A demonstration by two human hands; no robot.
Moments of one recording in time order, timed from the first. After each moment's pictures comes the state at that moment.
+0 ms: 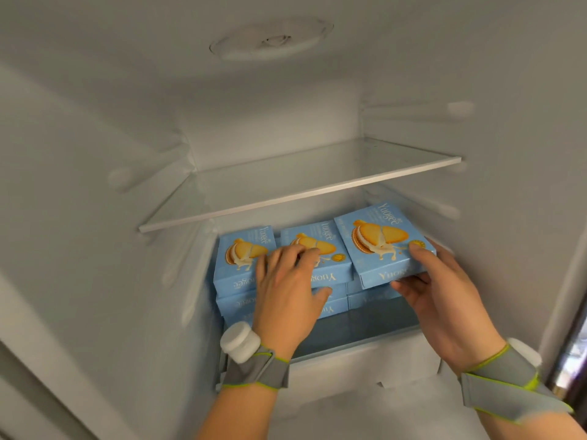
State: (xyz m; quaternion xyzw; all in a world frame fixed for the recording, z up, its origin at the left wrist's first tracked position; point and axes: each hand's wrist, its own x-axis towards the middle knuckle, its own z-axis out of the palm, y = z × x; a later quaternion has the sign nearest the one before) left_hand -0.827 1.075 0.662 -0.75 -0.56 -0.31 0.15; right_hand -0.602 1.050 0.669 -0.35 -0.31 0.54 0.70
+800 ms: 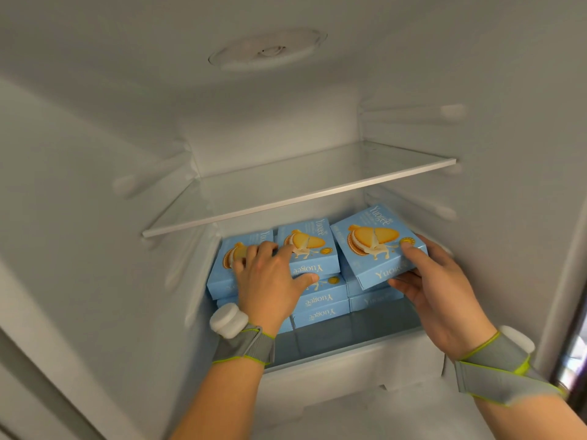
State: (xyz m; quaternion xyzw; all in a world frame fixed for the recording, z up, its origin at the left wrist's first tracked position) left_hand -0.852 1.103 0.674 -0.69 -0.65 -0.26 0.18; right_hand -0.599 1.066 0.666 -0.38 -0.35 0.52 0.69
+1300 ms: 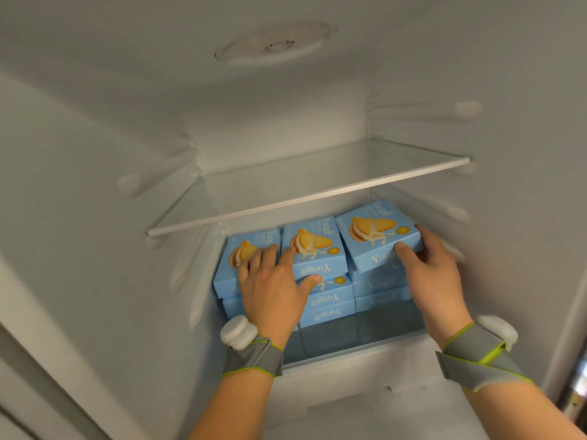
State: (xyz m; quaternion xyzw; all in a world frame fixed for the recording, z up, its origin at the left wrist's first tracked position) left_hand -0.852 1.102 0.654 -0.67 -0.66 -0.28 0.22; right_hand -0.608 1.101 0.654 -0.51 -0.46 0.29 0.66
